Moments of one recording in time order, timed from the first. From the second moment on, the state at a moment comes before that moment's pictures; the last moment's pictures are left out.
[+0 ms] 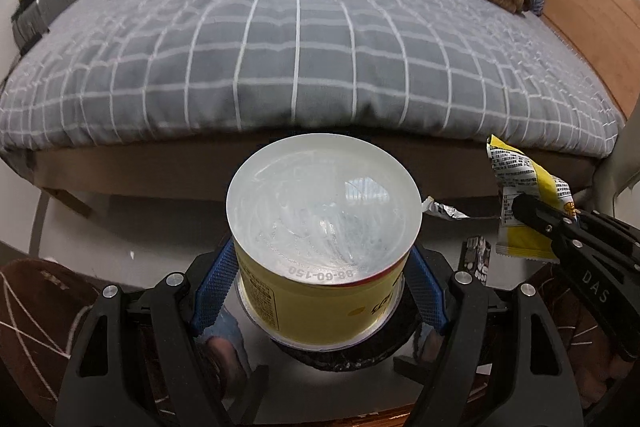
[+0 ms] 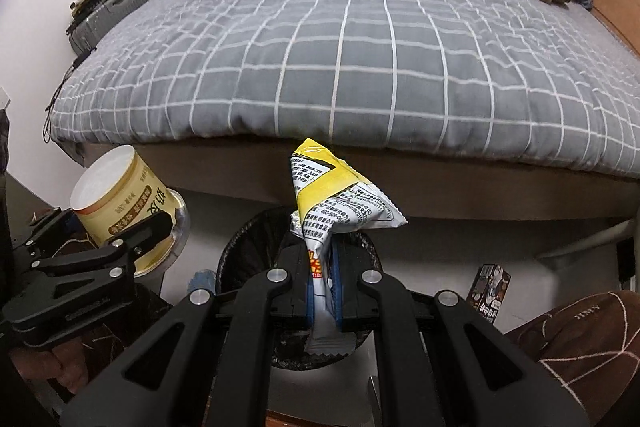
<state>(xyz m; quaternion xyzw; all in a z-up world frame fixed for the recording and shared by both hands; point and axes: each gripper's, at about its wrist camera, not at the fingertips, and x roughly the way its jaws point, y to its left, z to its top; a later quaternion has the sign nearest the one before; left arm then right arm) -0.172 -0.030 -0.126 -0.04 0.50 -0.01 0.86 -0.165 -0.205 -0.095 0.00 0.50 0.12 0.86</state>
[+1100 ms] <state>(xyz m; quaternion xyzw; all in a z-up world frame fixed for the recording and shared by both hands) -0.146 -0.048 -0.188 0.02 0.53 -0.02 0.84 -0.145 -0.193 -0.155 0.00 0.56 0.11 0.82</state>
